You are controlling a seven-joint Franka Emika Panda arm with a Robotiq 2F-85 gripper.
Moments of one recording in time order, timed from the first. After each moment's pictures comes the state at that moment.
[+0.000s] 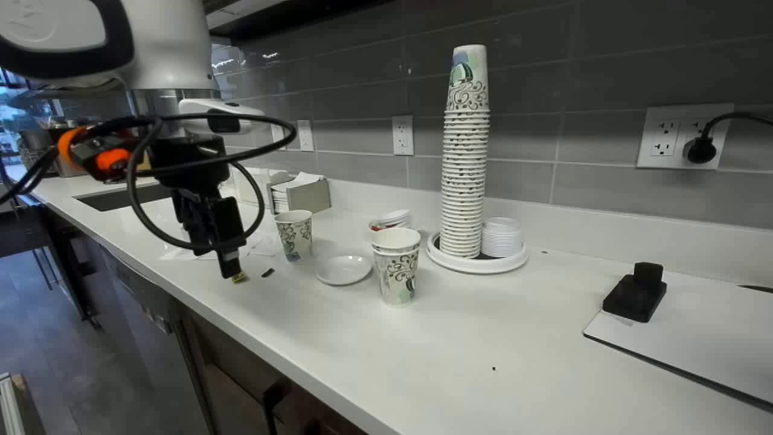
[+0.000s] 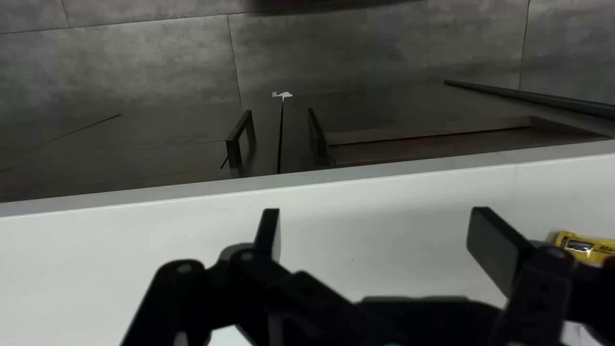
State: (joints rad) arm -0.21 -0.62 -0.30 -2.75 -0.17 2.15 -0.27
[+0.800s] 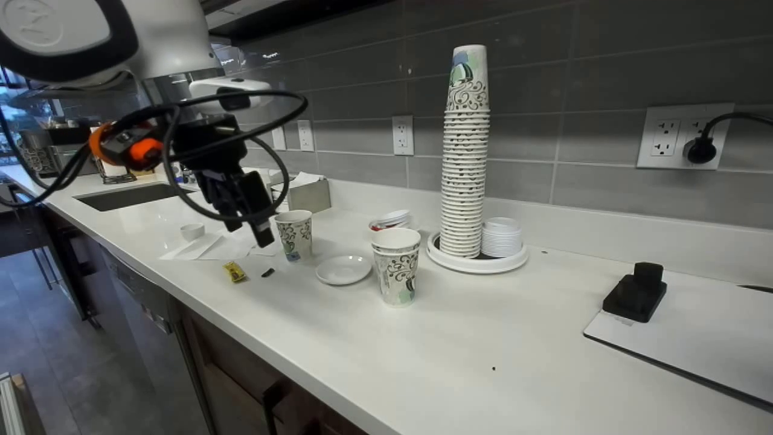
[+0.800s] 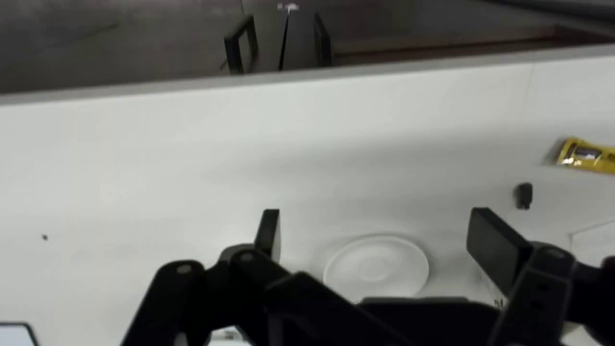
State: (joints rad) arm -0.18 -0.62 -0.30 -2.75 -0.13 2.36 -0.27
